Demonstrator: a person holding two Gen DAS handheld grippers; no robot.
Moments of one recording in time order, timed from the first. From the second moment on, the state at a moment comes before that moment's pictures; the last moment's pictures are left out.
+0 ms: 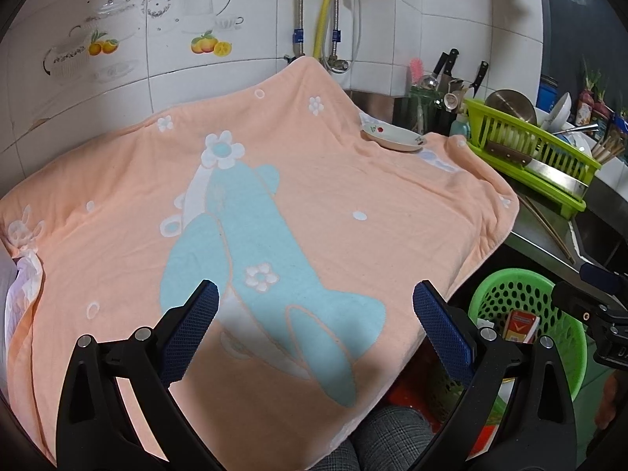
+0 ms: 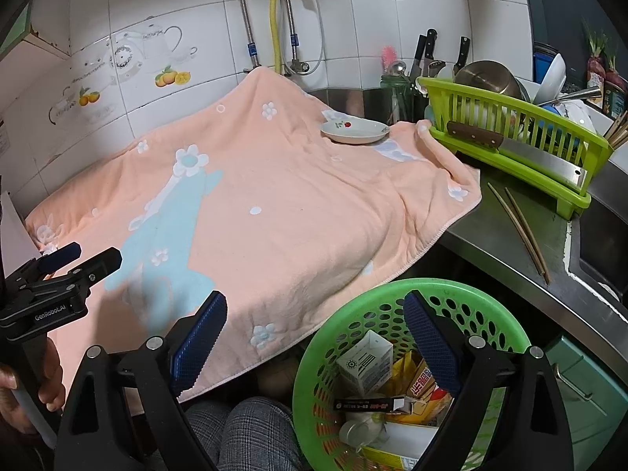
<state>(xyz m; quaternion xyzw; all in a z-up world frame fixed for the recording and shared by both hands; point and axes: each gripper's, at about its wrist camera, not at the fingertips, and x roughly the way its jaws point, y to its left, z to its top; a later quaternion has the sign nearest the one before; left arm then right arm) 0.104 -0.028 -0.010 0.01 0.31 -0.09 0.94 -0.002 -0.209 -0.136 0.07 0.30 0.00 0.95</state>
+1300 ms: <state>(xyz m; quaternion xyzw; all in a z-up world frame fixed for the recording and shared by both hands) 0.102 -0.032 -0.011 0.02 0.31 -0.10 0.94 -0.003 -0.205 -0.135 0.07 0.30 0.00 0.95</state>
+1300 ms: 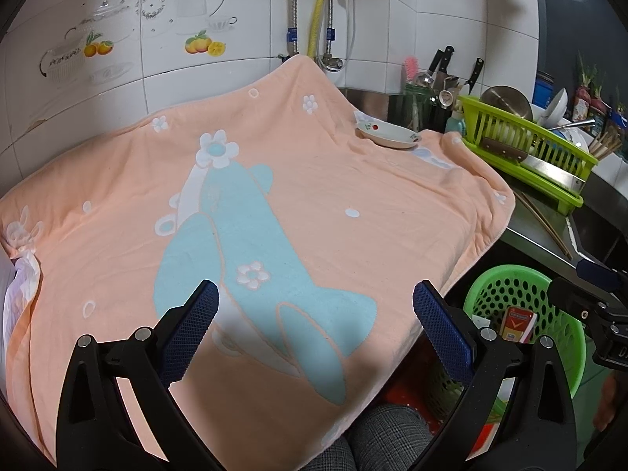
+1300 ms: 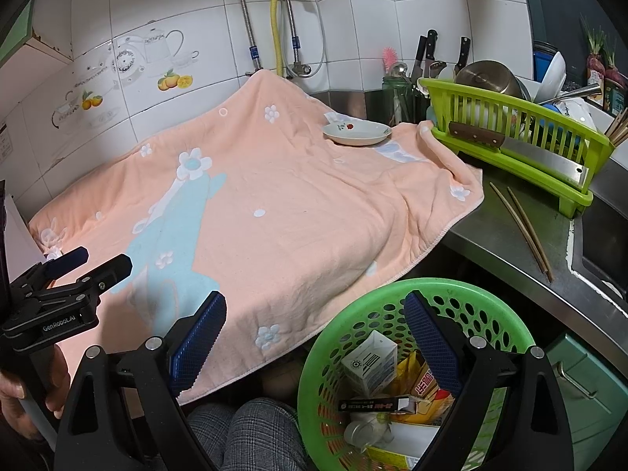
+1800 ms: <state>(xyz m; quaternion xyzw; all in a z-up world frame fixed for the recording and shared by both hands) 0.103 -0.031 -0.011 0.01 0.32 -0.10 0.94 -0.004 -0.204 -0.135 0.07 0.30 0.00 0.95</state>
